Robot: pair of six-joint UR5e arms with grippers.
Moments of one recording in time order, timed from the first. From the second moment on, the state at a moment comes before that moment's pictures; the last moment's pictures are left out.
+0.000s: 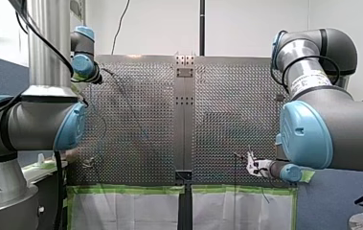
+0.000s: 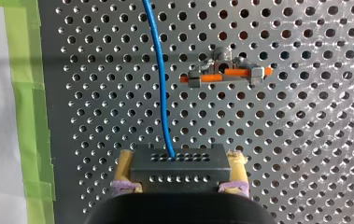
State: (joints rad) left arm 0.21 -1.51 -1.90 -2.89 -1.54 -2.36; right arm 1.66 -0.61 1.72 -0.98 1.09 1.55
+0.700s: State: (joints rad) left arm 0.20 -1.44 -1.94 -2.91 -1.58 -2.34; right arm 1.66 -0.61 1.72 -0.98 1.09 1.56
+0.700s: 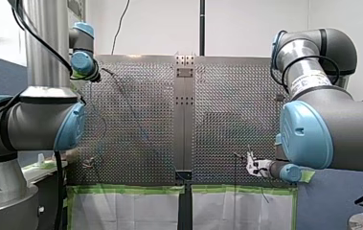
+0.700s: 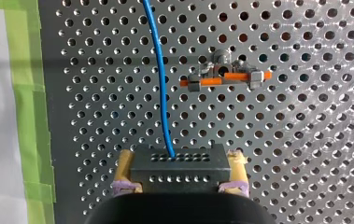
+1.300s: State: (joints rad) left arm 0.19 -1.34 -1.94 -3.00 -1.62 -2.27; right arm 1.66 -0.61 1.72 -0.97 1.09 1.56
